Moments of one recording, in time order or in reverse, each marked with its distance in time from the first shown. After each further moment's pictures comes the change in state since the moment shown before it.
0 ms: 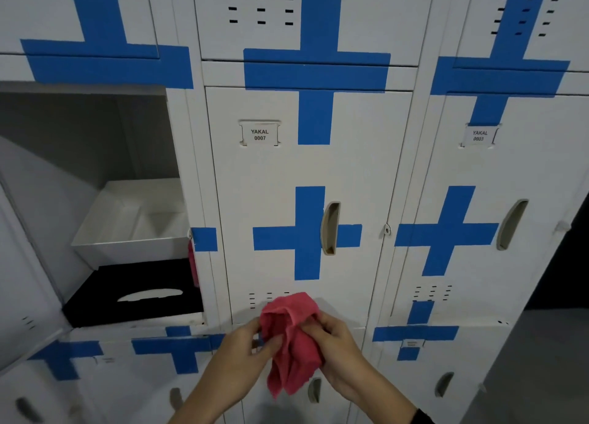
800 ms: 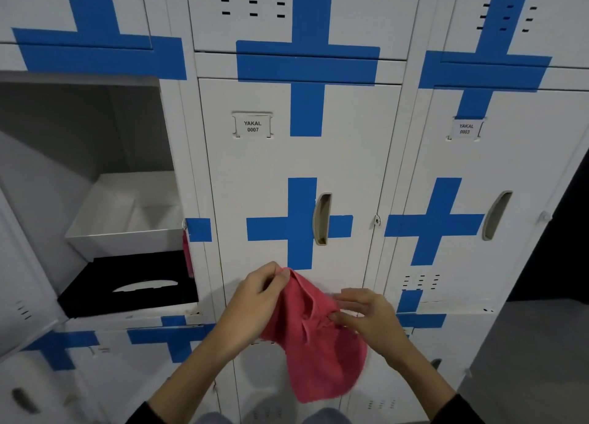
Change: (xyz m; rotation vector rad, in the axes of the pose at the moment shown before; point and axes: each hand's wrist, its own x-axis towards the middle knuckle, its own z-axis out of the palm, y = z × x) left_hand 0.017 0.058 -0.006 -0.195 0.115 0.199; right_hand -0.013 -0.036 -0.073 -0.719 0.183 -0.156
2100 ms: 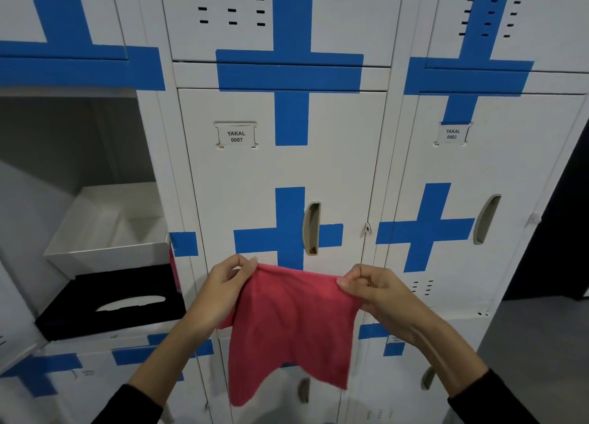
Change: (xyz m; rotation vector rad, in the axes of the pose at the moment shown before) left_hand 0.046 -0.027 -0.028 -0.155 0.032 -0.081; right_hand 0.004 -0.064 -0.045 0.403 -0.185 0.015
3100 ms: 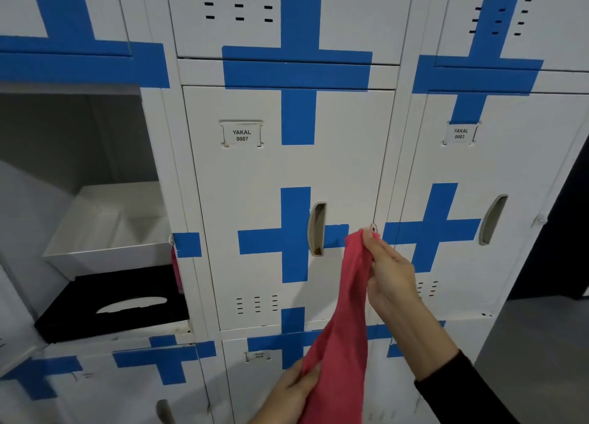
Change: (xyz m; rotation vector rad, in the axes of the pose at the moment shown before) left_hand -0.078 -0.073 0.102 -0.437 -0.263 -0.527; right_hand 0.025 -0.024 0.032 0.718 0.599 -0.064
